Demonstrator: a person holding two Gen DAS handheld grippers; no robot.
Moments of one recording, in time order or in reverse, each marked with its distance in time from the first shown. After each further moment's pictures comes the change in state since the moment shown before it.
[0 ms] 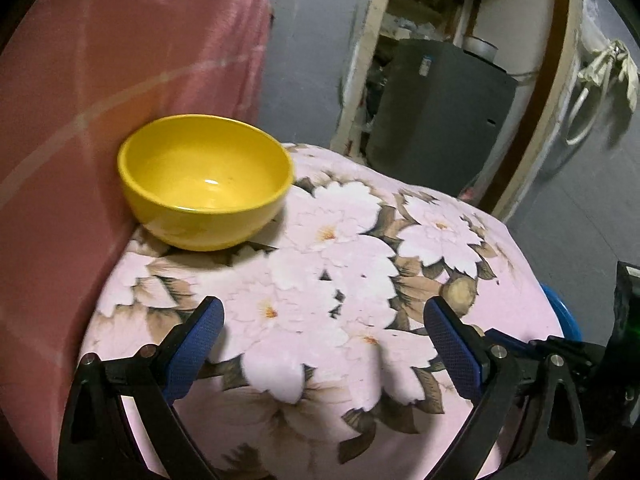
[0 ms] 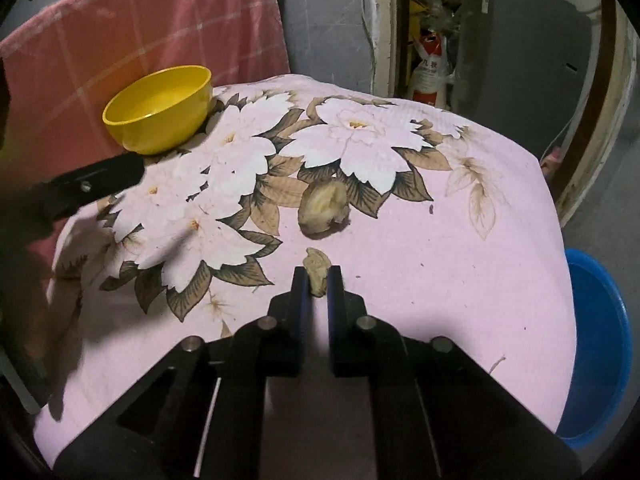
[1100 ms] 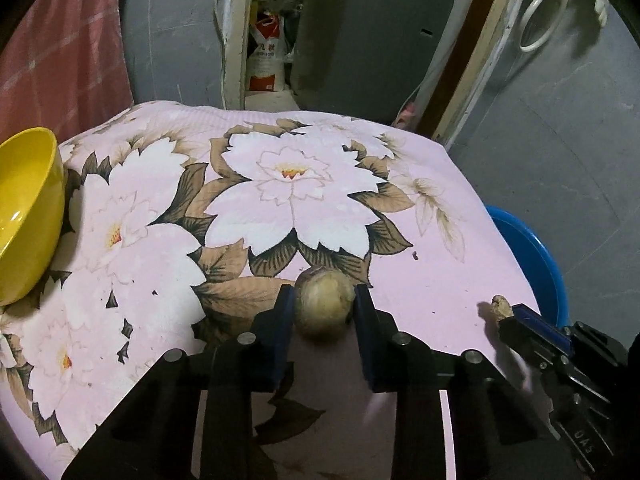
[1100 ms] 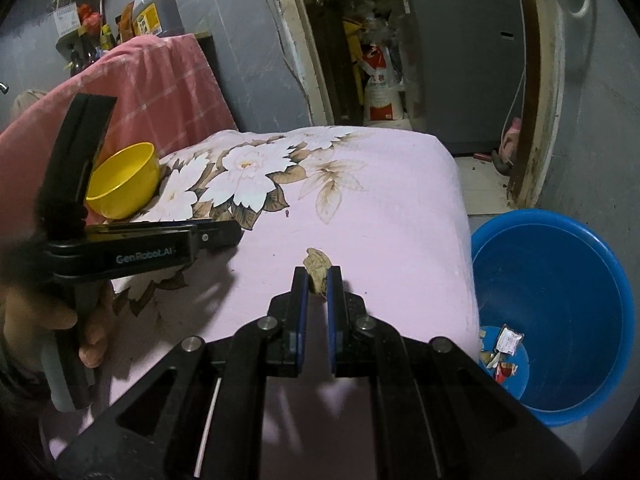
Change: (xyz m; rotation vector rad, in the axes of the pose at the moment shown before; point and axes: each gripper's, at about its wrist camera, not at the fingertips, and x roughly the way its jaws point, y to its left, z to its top) left arm 0.088 -0.106 0.023 0.193 0.260 -0.143; right arm -0.045 -0.082 -0.026 0.219 -0.144 -0.010
